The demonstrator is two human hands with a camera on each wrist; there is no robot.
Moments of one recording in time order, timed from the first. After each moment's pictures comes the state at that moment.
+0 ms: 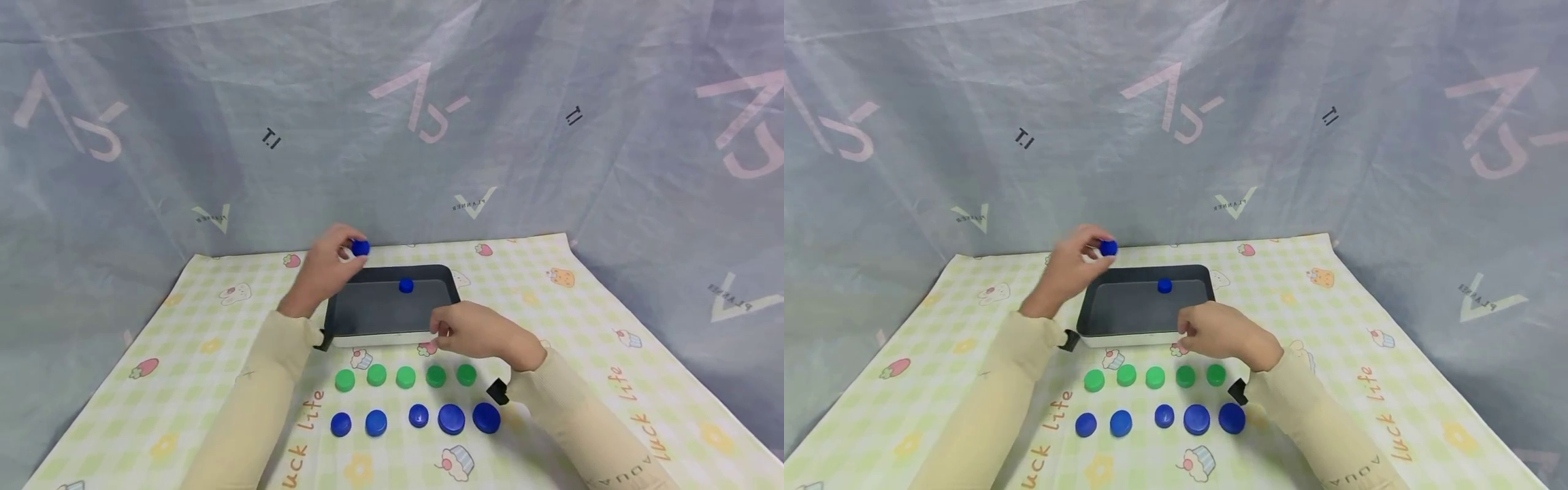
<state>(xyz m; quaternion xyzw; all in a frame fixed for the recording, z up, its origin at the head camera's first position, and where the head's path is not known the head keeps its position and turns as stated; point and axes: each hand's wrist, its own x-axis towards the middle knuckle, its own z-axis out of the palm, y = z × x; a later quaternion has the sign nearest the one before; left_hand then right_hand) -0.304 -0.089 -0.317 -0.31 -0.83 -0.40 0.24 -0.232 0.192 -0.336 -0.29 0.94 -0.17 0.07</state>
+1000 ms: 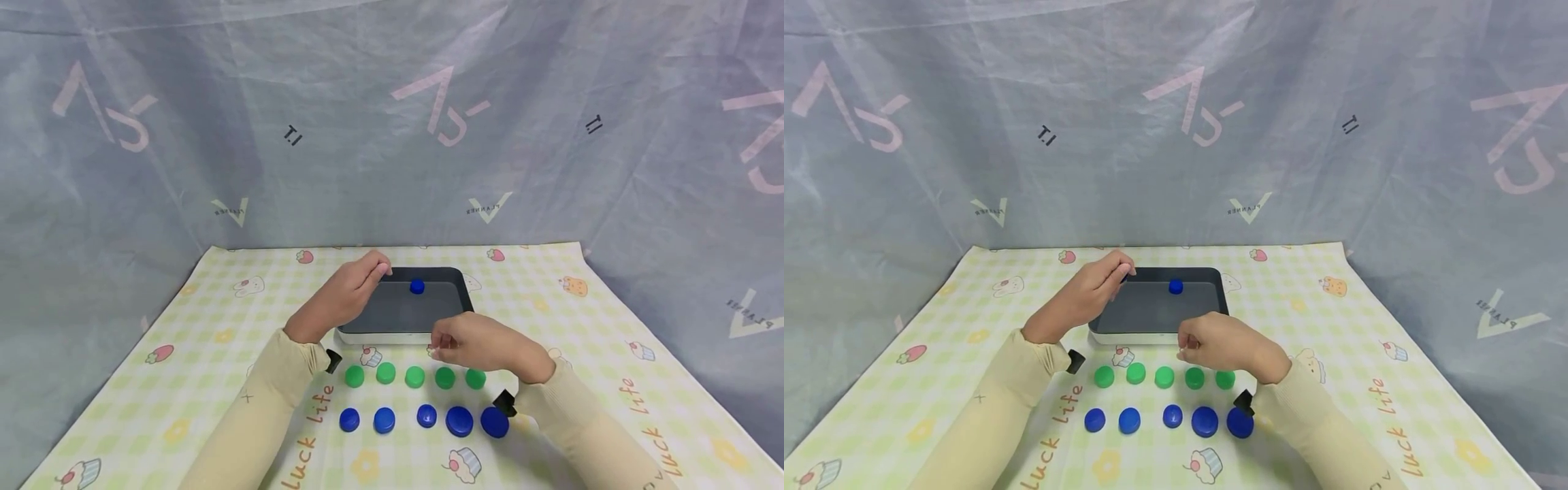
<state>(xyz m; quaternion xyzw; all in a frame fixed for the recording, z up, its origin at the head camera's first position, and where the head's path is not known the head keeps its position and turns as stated) -0.251 -0.087 -0.305 -0.36 -0.85 -0.38 0.11 -0.221 0.176 -0.334 -0.35 0.91 -0.18 0.10</state>
